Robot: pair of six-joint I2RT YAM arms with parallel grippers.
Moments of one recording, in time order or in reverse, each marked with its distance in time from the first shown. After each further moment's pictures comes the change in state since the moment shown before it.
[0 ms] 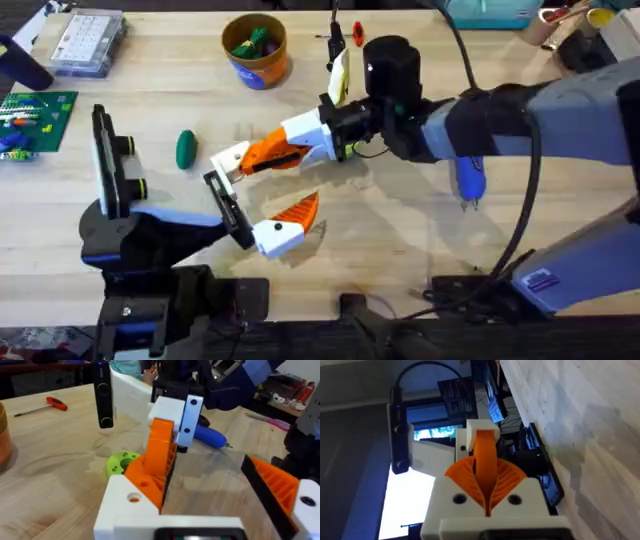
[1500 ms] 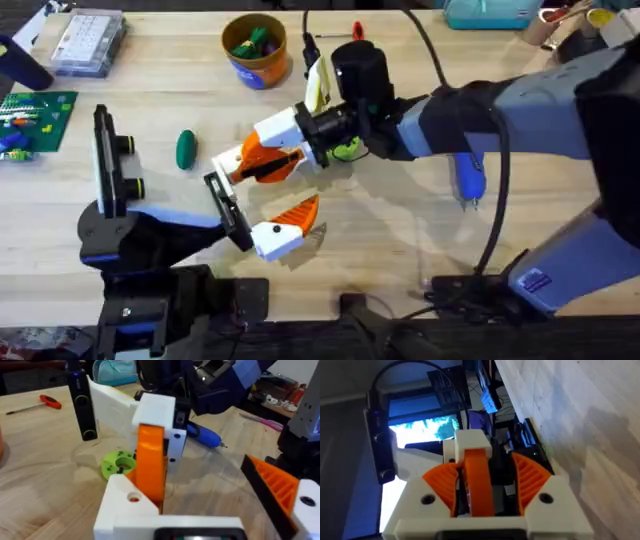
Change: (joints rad) left arm 0.016 -0.002 0.000 -0.005 0.038 -0.013; right arm 0.076 0.071 0.099 -0.114 0.021 -0.028
